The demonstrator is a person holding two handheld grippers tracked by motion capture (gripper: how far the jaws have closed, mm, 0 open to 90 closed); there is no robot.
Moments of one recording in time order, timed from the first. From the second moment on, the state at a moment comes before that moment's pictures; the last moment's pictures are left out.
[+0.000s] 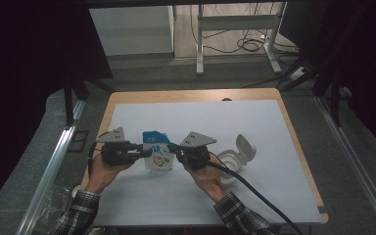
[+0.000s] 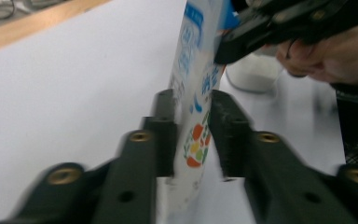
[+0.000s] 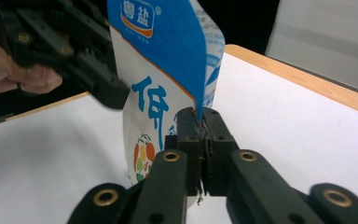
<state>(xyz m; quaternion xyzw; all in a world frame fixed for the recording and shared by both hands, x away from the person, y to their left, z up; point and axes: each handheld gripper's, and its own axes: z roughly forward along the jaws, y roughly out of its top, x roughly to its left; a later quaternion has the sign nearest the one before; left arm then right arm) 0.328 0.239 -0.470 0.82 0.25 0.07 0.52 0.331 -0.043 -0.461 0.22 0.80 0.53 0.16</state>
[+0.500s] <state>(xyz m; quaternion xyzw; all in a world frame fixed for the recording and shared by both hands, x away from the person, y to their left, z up) 0.324 0.247 -0.478 0.81 0.27 0.08 0.51 0.334 -0.045 -0.459 0.23 0.80 0.54 0.16</state>
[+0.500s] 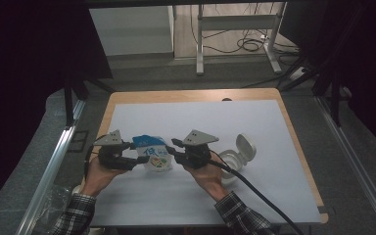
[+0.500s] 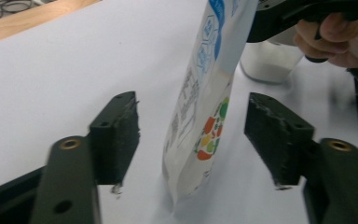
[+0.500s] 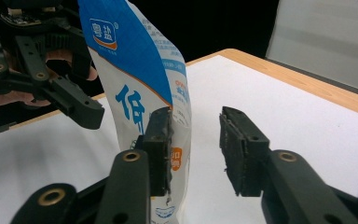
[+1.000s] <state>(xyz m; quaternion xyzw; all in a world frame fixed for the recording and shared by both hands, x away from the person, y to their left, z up) 0.323 0.249 -0.478 0.81 0.28 0.10 0.50 0.334 -0.046 -0.458 0.23 0.80 0.54 0.15</state>
